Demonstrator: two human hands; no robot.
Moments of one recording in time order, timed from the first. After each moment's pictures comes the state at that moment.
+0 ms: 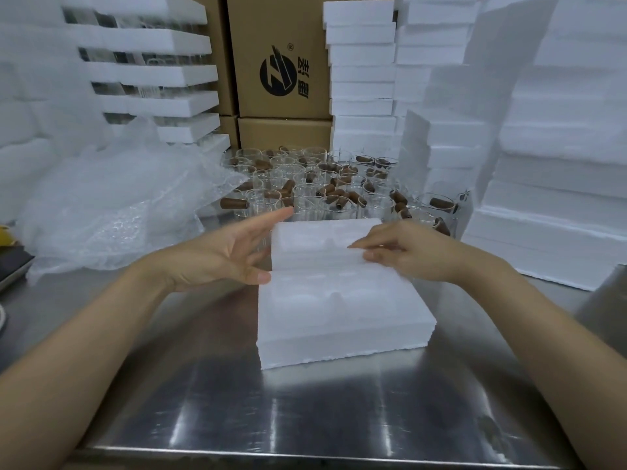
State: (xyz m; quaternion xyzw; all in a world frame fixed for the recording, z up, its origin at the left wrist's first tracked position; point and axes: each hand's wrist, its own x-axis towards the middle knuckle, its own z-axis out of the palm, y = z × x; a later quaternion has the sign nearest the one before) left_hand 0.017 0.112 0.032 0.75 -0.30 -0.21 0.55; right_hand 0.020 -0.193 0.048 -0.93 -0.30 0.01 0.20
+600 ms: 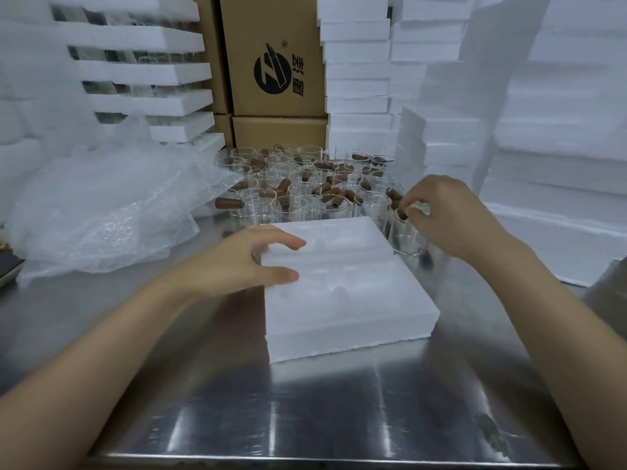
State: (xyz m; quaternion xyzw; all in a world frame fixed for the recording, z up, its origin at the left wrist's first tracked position) left_hand 0.013 0.085 0.029 0.89 -0.27 -0.04 0.37; right_hand 0.029 -0.220 0.063 -0.96 -0.11 -0.24 0.13
